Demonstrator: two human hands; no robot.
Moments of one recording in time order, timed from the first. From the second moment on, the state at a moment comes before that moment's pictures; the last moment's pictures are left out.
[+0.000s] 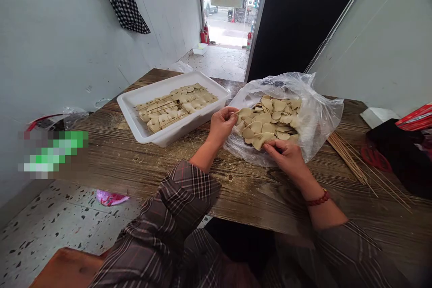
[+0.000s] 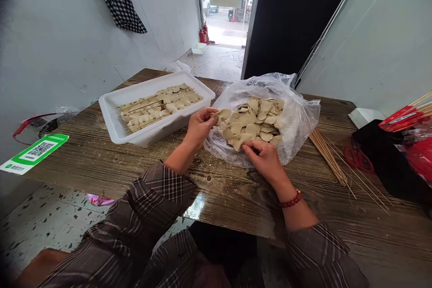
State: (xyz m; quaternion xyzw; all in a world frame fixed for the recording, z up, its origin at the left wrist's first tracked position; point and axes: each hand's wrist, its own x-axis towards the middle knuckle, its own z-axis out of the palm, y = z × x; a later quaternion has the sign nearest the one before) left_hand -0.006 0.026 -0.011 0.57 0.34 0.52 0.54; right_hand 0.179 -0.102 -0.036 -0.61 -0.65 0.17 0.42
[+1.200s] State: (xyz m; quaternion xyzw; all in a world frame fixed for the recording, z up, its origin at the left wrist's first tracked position) left_hand 0.002 0.013 -0.008 0.40 0.27 0.43 0.76; right_hand 0.167 -0.102 -0.030 -0.57 -0.47 0.42 0.52
